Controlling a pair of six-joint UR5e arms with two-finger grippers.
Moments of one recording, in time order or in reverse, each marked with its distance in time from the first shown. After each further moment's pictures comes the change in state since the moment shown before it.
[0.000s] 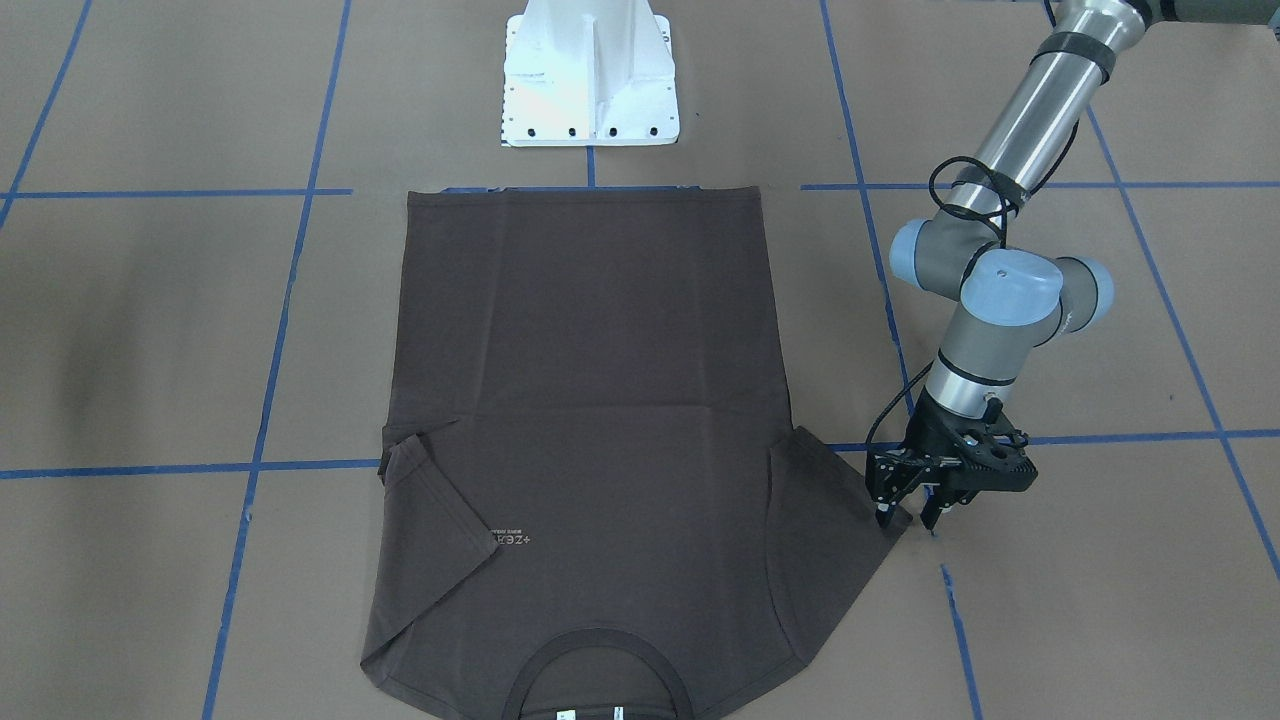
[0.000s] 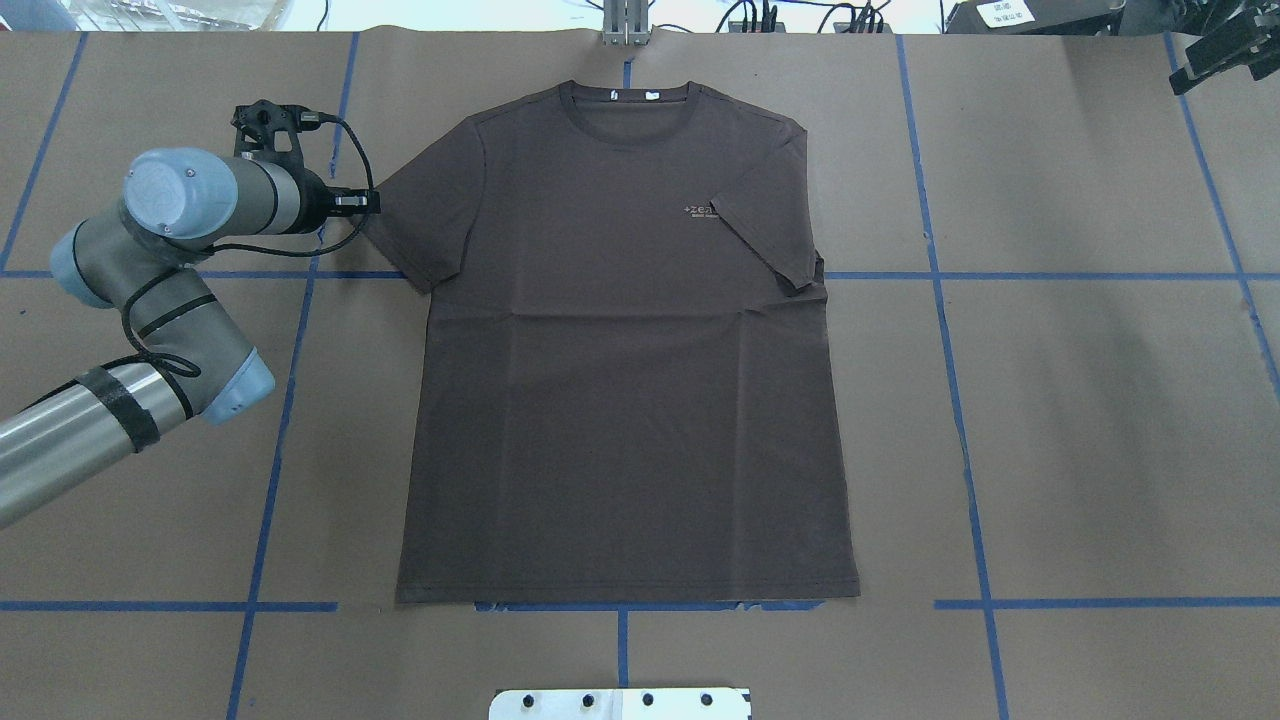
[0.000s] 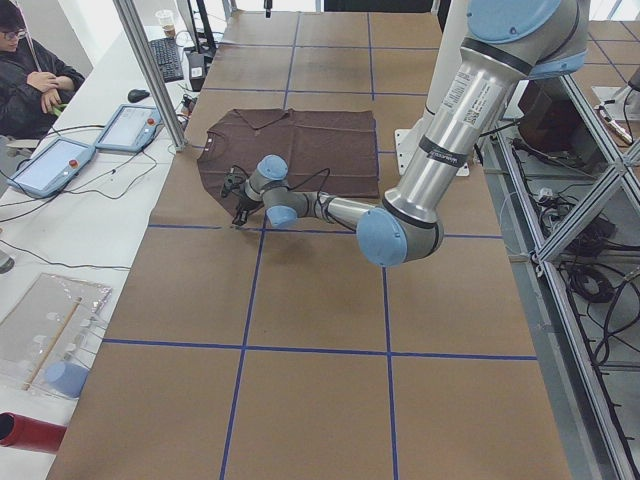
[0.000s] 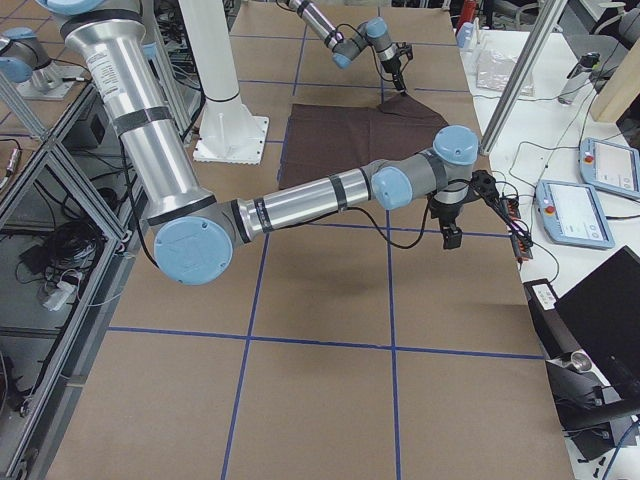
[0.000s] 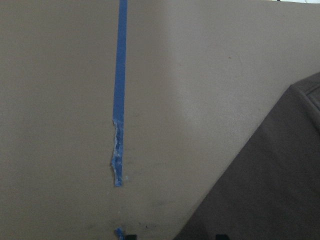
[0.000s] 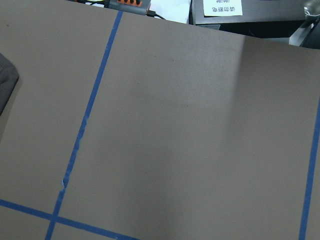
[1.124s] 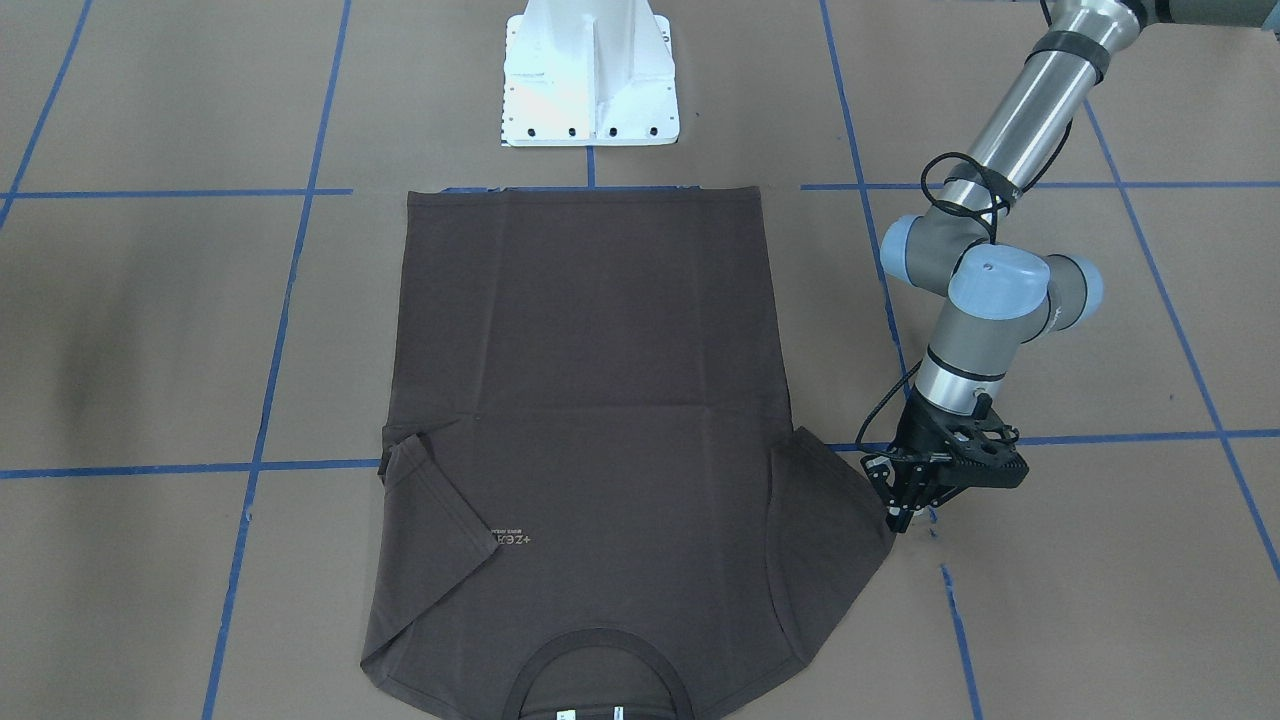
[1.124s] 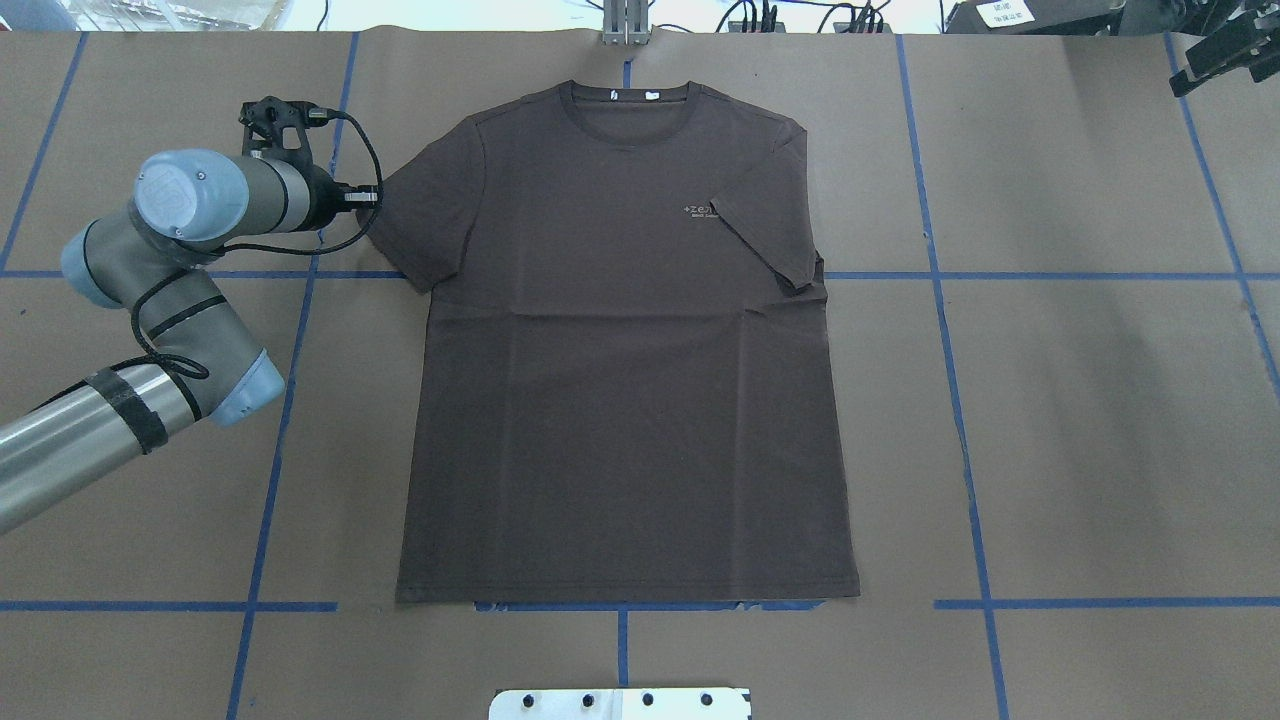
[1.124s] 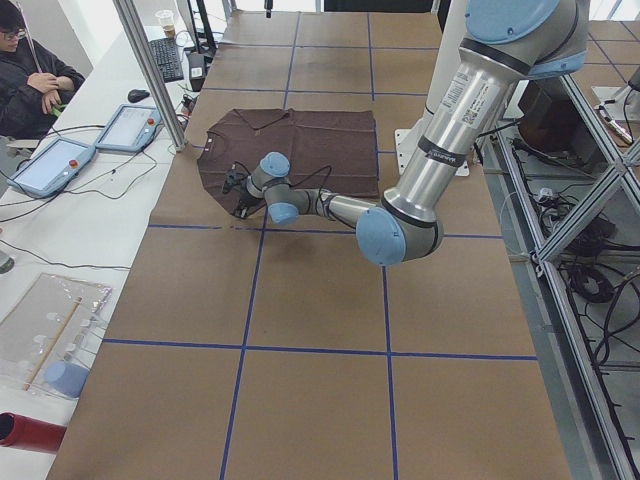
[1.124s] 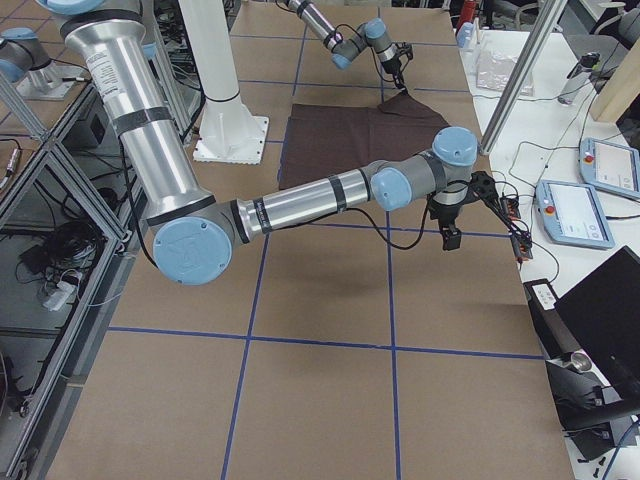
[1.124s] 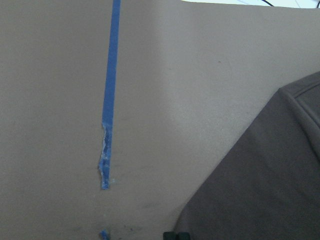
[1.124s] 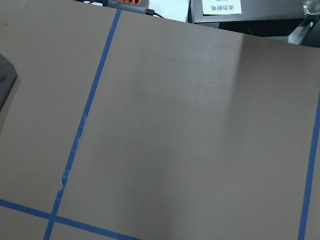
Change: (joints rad) left arm 0.010 -0.015 -0.018 0.011 0.035 -0.009; right arm -0.001 -0.002 0.000 0.001 -0.002 0.002
